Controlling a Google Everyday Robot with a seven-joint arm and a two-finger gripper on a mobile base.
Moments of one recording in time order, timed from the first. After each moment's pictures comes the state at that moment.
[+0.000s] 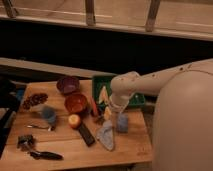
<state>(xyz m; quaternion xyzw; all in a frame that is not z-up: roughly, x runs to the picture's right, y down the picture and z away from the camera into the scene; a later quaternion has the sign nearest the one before) 0.048 0.142 0.780 -0.33 0.09 0.50 0.80</state>
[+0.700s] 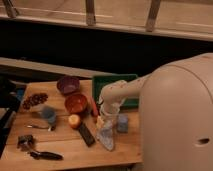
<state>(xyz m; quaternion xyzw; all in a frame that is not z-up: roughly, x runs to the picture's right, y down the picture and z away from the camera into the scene) 0.012 0.185 0.793 -0.36 0.09 0.46 0.80</state>
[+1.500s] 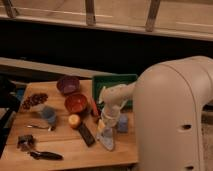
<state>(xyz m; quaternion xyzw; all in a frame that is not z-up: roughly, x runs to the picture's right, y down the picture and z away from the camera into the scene) 0.020 0.217 0.814 -0.40 0.12 0.47 0.78</state>
